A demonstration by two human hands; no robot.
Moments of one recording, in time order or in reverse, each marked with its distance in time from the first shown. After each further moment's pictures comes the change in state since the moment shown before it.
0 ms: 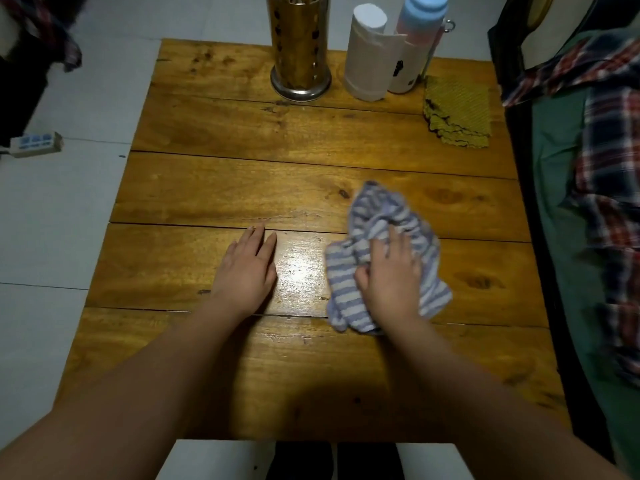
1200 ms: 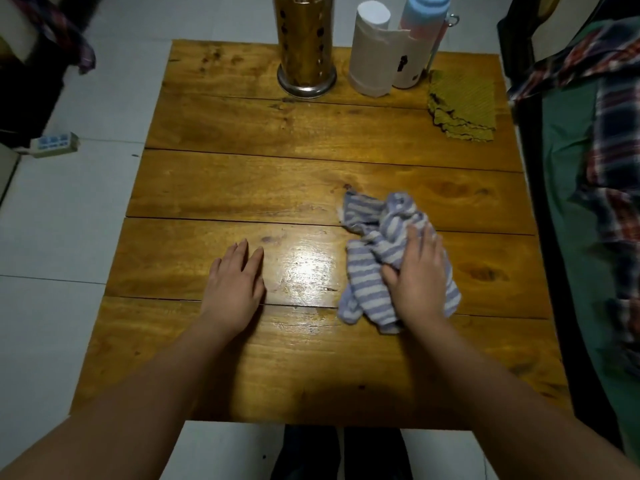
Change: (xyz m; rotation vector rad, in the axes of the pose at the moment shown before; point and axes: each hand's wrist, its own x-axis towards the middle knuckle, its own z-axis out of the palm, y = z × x) left_hand -0.045 -0.010 0.000 -0.004 -0.001 -0.124; right_hand -0.011 0.025 -0.006 0.130 0.034 0.113
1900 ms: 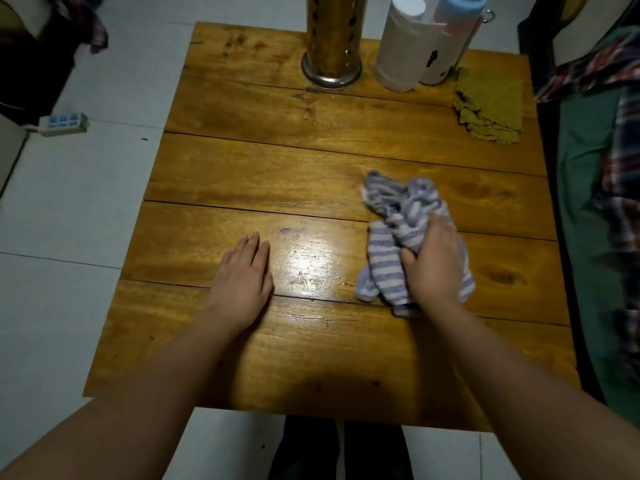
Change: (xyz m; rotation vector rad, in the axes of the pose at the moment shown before) left_hand -0.007 -0.017 0.002 -0.040 -0.004 0.023; right_hand 0.016 -0.016 -0.006 0.023 0.055 0.017
